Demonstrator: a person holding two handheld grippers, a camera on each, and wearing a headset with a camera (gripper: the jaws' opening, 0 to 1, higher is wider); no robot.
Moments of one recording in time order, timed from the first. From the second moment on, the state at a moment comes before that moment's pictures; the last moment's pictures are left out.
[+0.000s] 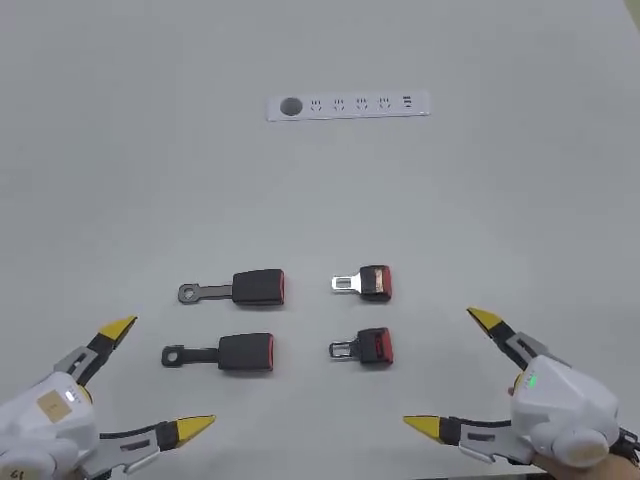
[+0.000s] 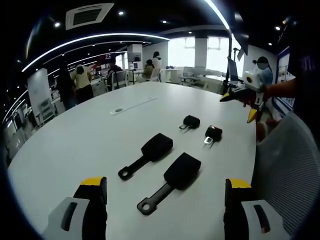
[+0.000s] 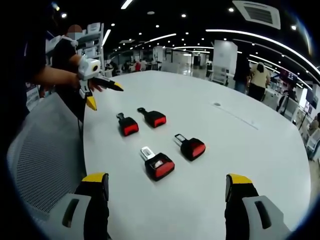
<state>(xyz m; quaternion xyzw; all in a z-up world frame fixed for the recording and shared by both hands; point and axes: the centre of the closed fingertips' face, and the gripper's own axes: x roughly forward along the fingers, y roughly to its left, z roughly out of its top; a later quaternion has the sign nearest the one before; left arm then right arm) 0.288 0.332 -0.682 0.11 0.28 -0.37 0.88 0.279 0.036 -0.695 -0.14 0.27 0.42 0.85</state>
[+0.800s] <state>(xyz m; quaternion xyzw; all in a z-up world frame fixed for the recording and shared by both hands) 0.288 0.329 -0.695 0.14 0.29 -0.39 0.86 0.283 0.034 -0.694 -0.16 0.27 0.44 0.84</state>
